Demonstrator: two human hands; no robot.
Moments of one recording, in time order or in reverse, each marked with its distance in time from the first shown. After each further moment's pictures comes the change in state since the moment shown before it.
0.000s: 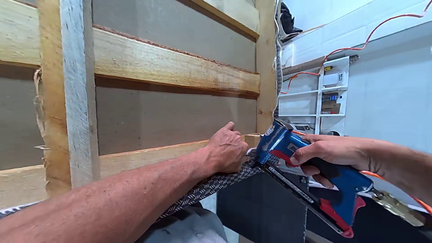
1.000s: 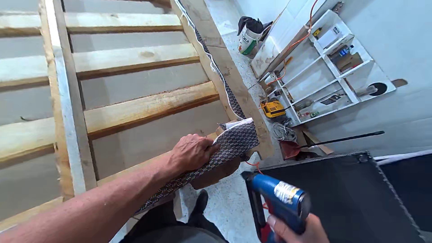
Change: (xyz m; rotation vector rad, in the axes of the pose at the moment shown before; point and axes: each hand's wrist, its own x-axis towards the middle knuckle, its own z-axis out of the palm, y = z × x) left_hand 0.000 0.023 -0.011 0.129 -0.140 -0.271; right_hand 0.088 0.249 0.200 0.665 0.718 -0.955
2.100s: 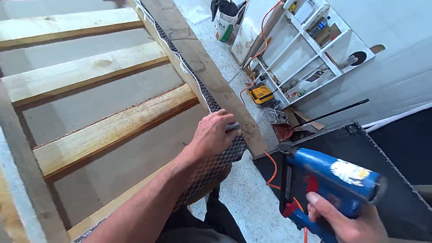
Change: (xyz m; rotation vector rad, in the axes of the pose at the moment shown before) left_hand 0.099 0.061 -0.008 -0.205 0.358 0.271; right_hand 0.019 0.000 -0.052 0.162 0.321 0.013
